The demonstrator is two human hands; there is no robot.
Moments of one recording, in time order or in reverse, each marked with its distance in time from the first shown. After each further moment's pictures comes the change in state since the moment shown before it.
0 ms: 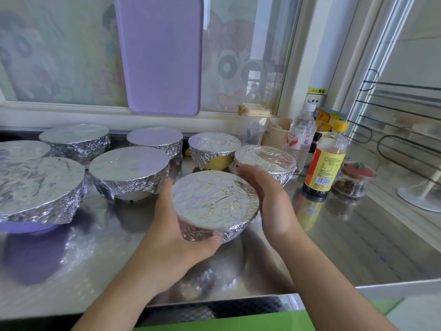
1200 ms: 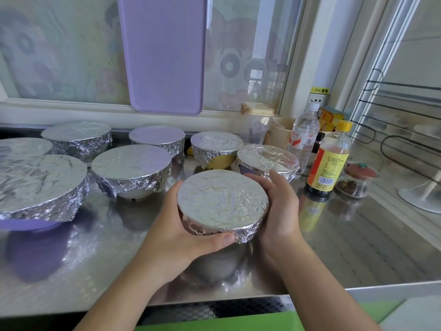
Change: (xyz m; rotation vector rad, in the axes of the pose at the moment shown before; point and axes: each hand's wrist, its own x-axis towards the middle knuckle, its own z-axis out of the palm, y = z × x) left_hand 0.009 -0.008 0.000 -0.082 -0.009 -0.026; right_hand -0.012 0.005 0.009 0.364 0.154 0.212
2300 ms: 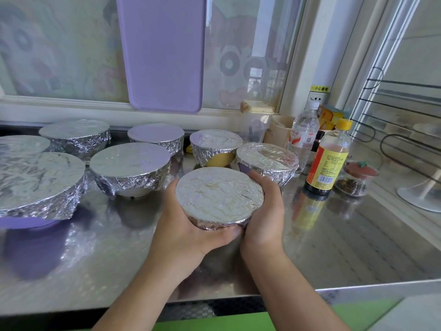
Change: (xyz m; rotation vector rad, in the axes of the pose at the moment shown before) left_hand 0.003 -0.006 0.023 0.036 0.128 0.071; right_hand 0.003 0.021 0.015 0.020 0.063 -0.129
